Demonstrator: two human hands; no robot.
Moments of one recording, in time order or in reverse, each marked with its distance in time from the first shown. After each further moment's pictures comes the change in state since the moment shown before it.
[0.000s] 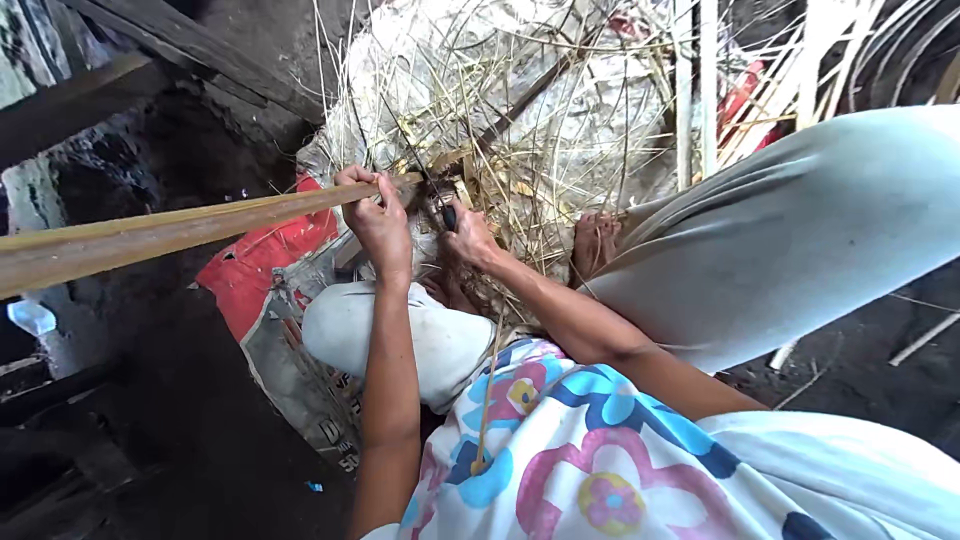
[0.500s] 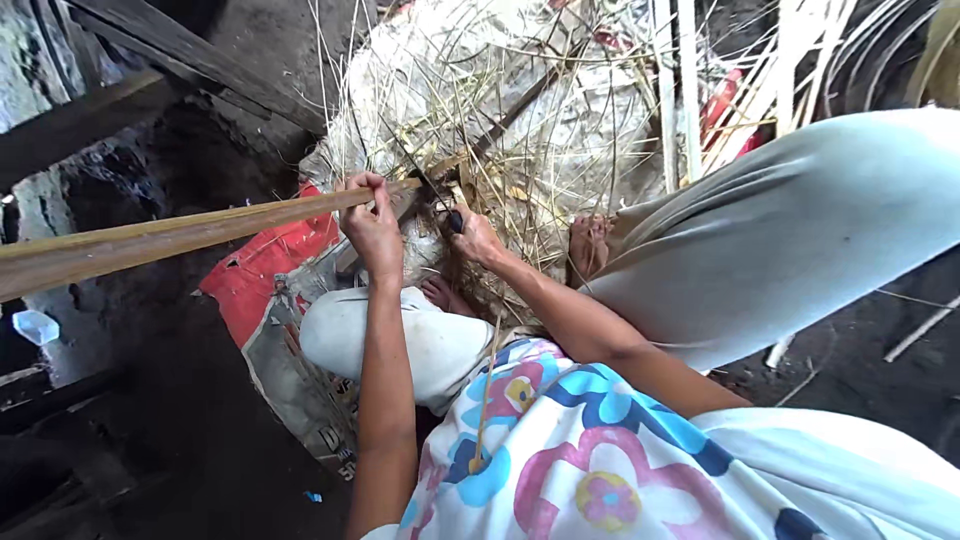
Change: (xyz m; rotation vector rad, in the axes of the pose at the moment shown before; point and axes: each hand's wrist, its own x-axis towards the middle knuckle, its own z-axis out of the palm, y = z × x) left_hand -0.004 -0.011 -0.012 -0.034 -0.051 0.001; right_hand 0.003 0.023 -0.003 -0.005 -0.005 0.040
